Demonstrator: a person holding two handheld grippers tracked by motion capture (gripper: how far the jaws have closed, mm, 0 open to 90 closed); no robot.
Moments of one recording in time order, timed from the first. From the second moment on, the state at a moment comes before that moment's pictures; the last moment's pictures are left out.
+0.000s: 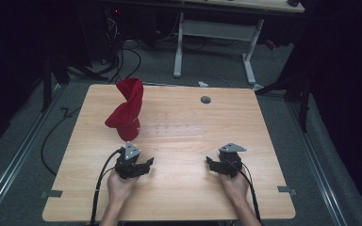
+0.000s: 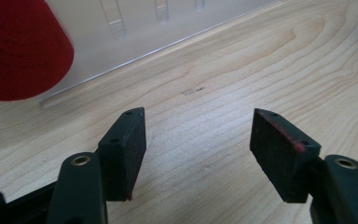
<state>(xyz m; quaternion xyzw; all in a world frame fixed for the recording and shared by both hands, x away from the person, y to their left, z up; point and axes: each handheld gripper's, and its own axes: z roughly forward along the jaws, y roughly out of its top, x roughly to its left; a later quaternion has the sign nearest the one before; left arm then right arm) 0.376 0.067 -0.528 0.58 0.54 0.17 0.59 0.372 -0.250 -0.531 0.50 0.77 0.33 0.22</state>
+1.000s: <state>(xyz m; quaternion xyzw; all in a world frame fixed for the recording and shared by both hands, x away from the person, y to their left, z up) 0.386 0.060 -0.546 0.60 0.56 0.18 0.55 0.372 -0.250 -0.531 0.50 0.77 0.33 0.22</state>
